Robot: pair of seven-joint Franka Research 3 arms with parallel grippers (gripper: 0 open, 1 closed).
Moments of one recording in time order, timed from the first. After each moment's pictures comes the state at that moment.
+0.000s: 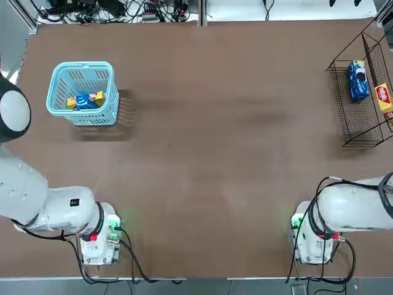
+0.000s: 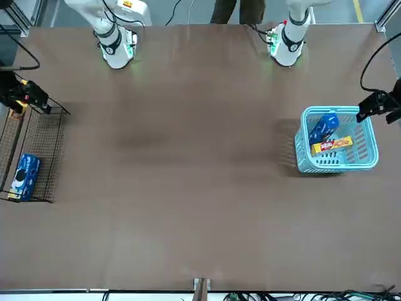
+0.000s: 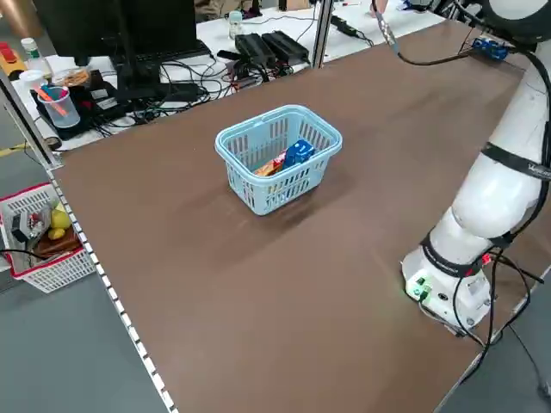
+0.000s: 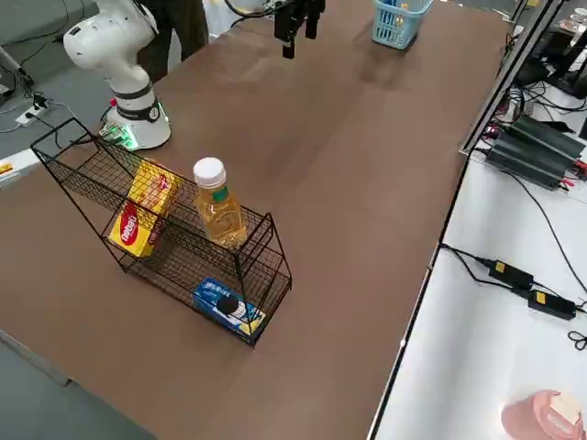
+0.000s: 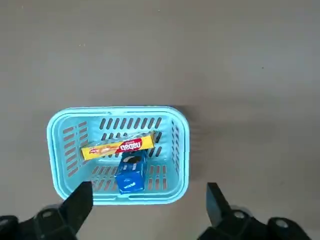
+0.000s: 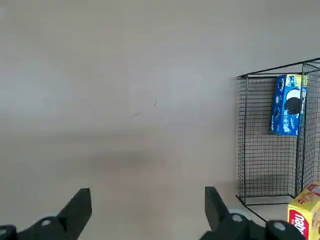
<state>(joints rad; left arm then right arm) 0.11 0.11 -0.07 -1.41 0.00 1.49 0.06 -0.06 -0.04 0.05 -1.57 0.00 1.56 0.02</state>
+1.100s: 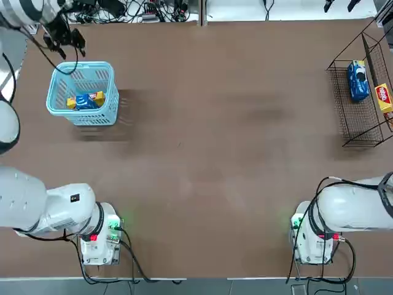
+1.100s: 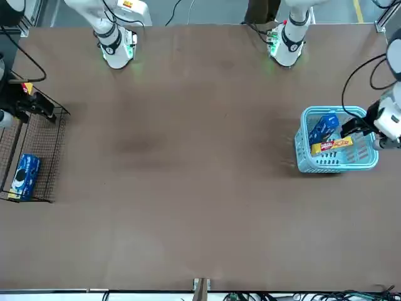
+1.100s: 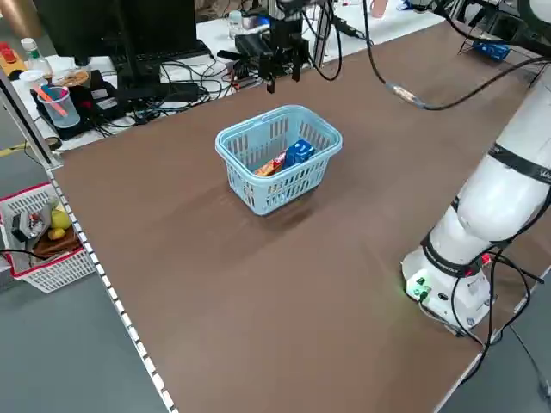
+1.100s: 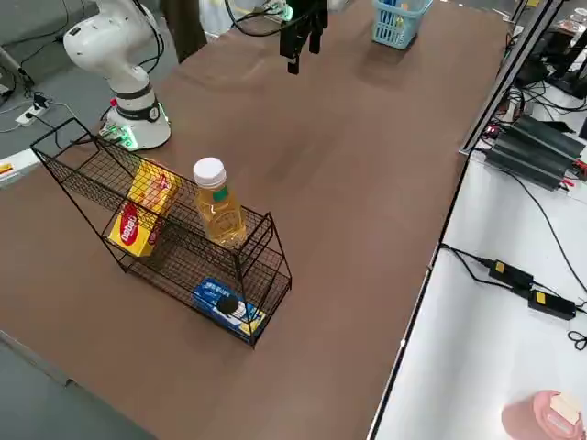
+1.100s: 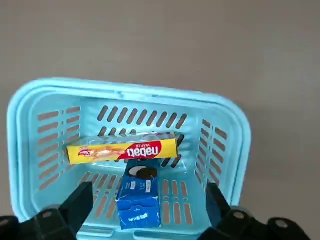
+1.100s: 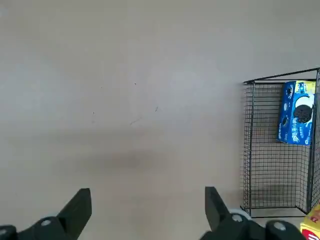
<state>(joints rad) 0.21 -0.03 -0.07 -2.06 -0.02 2.00 0.06 -0.05 -0.04 0.05 -1.65 0.00 1.66 0.01</state>
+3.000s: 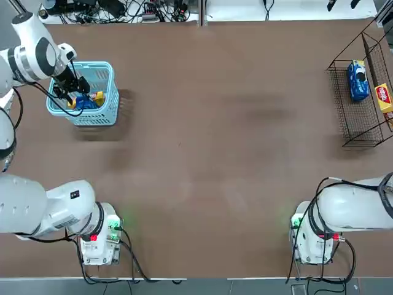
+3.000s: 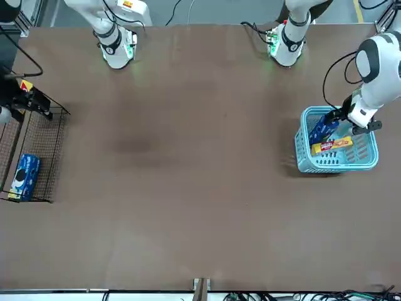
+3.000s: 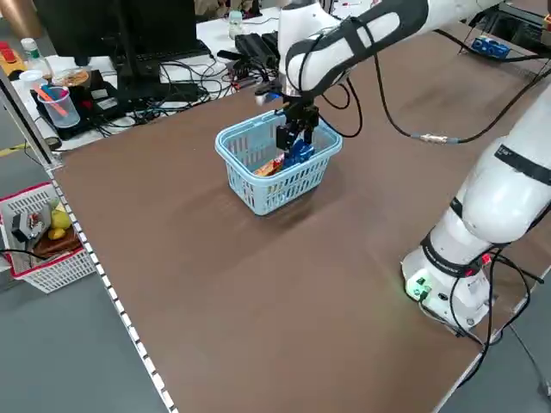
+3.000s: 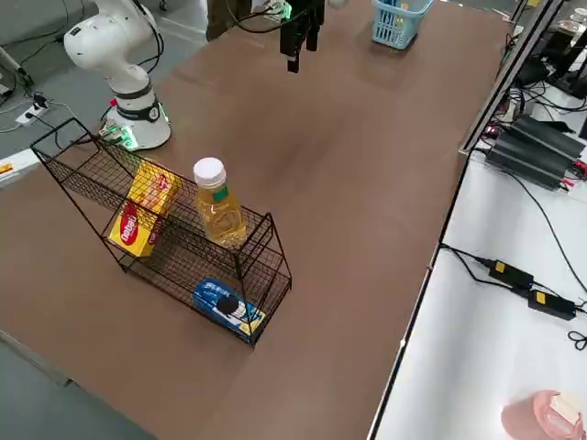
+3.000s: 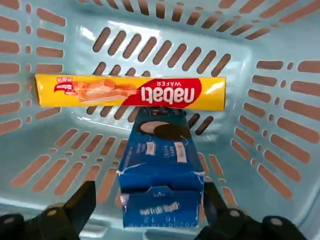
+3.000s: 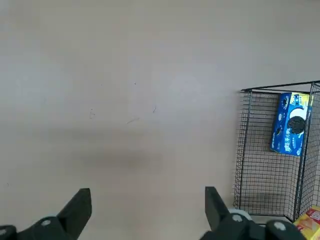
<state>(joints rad) 0.31 -0.07 -0.08 -2.40 -0.02 2.21 0.05 -0.04 -0.05 0.02 -1.64 0.00 1.66 -0.07</state>
